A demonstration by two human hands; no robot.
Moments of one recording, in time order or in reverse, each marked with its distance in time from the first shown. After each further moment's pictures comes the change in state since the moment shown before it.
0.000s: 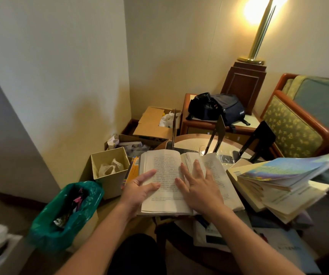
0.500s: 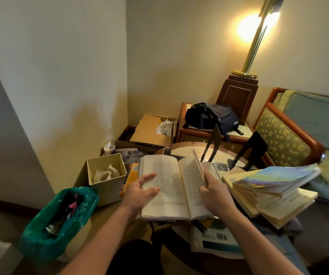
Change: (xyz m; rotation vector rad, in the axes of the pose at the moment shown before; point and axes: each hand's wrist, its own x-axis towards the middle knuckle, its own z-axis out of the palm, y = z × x) left_hand -0.006 0.006 0.002 0.063 -0.033 0.129; right_hand -0.031 0.011 -0.042 0.495 0.168 0.157
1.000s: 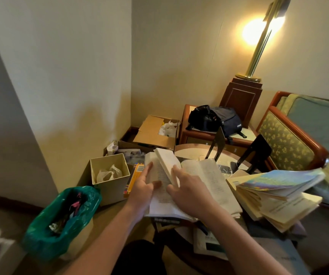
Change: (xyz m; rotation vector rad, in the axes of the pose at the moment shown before) left_hand -0.004 0.011 0.006 -0.116 0.011 0.046; right_hand -0.031 -0.089 0.010 -0.212 -0.152 -0.279
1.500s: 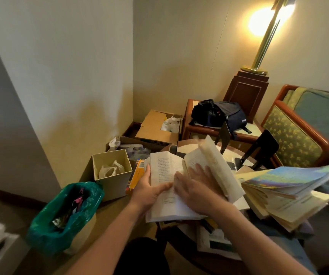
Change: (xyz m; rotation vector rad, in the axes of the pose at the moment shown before) left_hand 0.010 -0.013 -0.007 0.320 -0.006 -0.031; right_hand 0.034 0.064 0.032 -0.291 -0.158 -0.013
